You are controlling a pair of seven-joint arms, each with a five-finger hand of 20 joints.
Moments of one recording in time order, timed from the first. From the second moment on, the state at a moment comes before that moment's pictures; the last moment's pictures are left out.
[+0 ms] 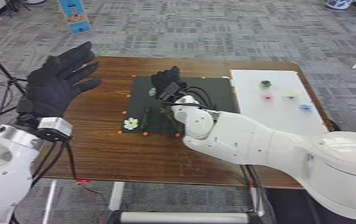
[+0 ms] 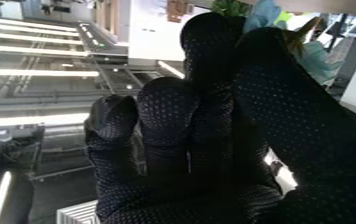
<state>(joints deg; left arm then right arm) 112.8 -47.8 -102.2 -121.8 36.8 -5.3 4.5 -28.5 -77.3 -7.4 -61.3 -122.2 26.7 31.0</state>
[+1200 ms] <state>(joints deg) 106.8 -48.1 -98.1 -120.3 36.9 -7.2 5.6 -28.2 -82.5 -9.5 -55.8 -123.1 23.3 32.7</state>
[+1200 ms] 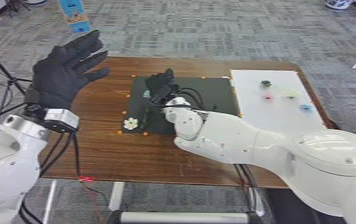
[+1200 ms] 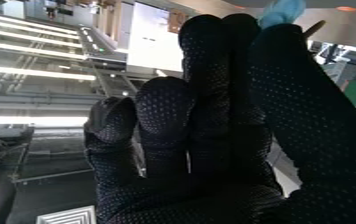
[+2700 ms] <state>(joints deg) 106.4 -47.9 -96.8 -120.5 36.9 -7.0 6.9 -21.8 -82.6 -4.6 -59.6 -113.3 -2.4 24.8</state>
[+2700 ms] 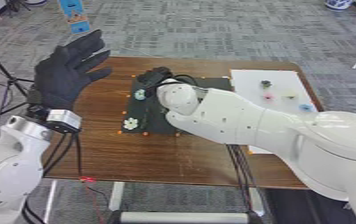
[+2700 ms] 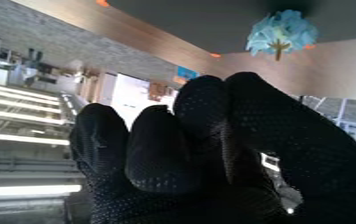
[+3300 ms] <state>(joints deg) 105.1 -47.8 -95.9 -120.3 36.8 -7.0 7.0 -21.4 -82.1 -5.9 -59.5 -115.7 -5.6 15.3</state>
